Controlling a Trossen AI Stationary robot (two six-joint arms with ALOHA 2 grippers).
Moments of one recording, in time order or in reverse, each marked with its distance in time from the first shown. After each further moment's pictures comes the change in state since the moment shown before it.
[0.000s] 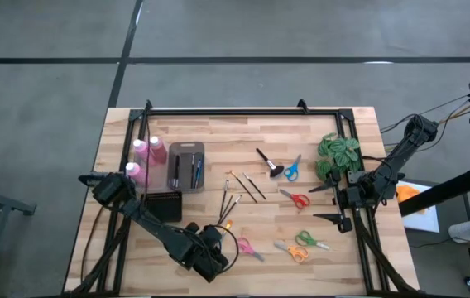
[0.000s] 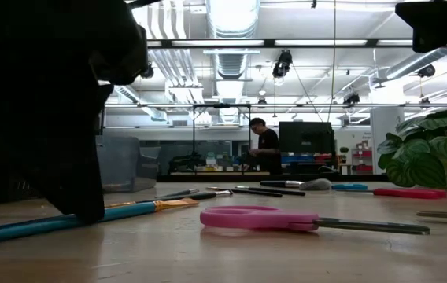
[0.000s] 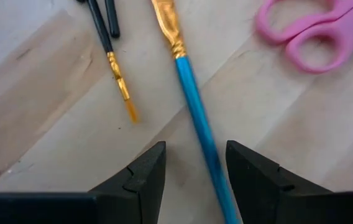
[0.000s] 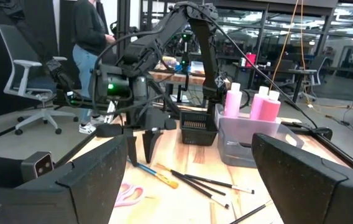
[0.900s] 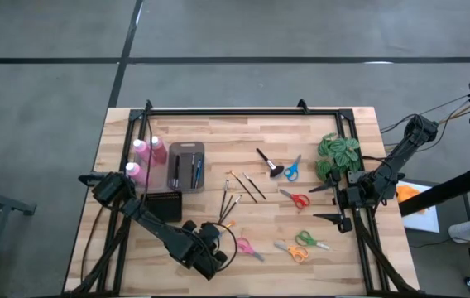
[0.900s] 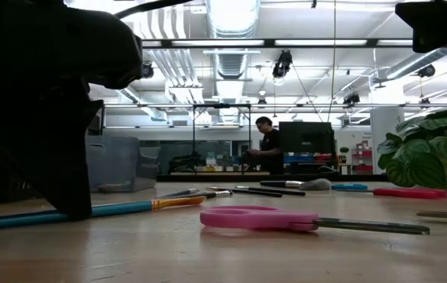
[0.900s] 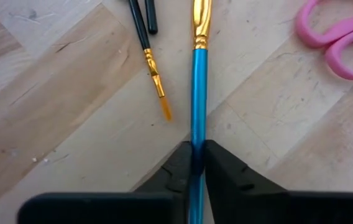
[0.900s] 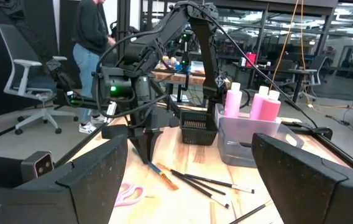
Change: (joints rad) left arm 0.008 0.008 0.002 -0.075 0.015 -0.062; right arm 0.000 0.000 0.000 0.000 0.000 0.002
